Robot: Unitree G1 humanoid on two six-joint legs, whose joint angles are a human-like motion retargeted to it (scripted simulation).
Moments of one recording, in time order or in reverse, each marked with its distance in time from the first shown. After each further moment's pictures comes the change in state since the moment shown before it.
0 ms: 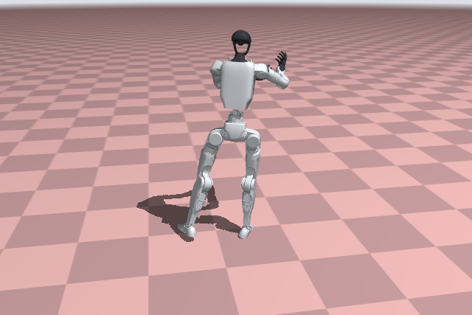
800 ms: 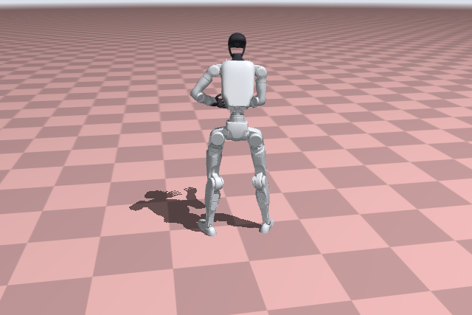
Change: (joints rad) left arm 0.713 0.412 0.390 -0.190 0.236 0.128 -0.121; right arm 0.461 0.795 -0.026 -0.015 -0.245 0.090 -0.080; waist 0.244 -0.017 0.277; left_leg -0.072 -0.200 -0.040 -0.038 -0.144 -0.014; right_leg -0.049 -0.202 -0.005 -0.027 0.095 0.000
